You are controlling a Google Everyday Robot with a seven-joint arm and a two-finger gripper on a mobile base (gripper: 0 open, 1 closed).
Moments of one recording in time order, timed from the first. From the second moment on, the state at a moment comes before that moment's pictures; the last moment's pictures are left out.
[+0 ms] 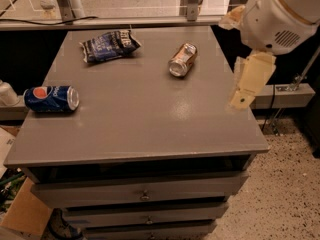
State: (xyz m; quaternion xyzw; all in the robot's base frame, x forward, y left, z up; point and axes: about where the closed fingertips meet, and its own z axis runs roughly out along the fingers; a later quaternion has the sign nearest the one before) arm 0.474 -0.129 0.988 -0.67 0.70 0.01 0.25
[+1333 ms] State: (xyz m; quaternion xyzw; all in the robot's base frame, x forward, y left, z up) arm 0.483 0.025 0.984 -0.74 0.57 0.11 0.33
